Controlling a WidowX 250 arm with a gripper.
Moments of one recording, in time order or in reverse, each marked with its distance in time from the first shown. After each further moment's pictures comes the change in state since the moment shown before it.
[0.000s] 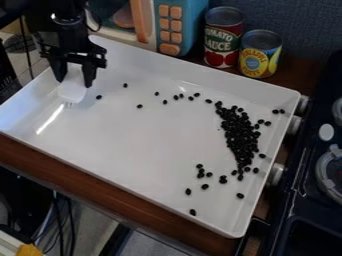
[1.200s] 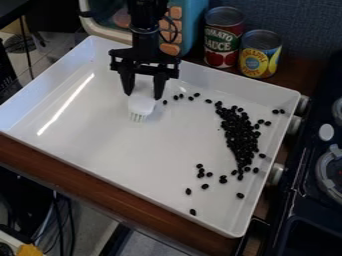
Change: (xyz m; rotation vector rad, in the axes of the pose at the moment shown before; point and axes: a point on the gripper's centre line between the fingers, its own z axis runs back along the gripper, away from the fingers) arm -0.015 -0.130 0.015 -0.115 0.070 -0.029
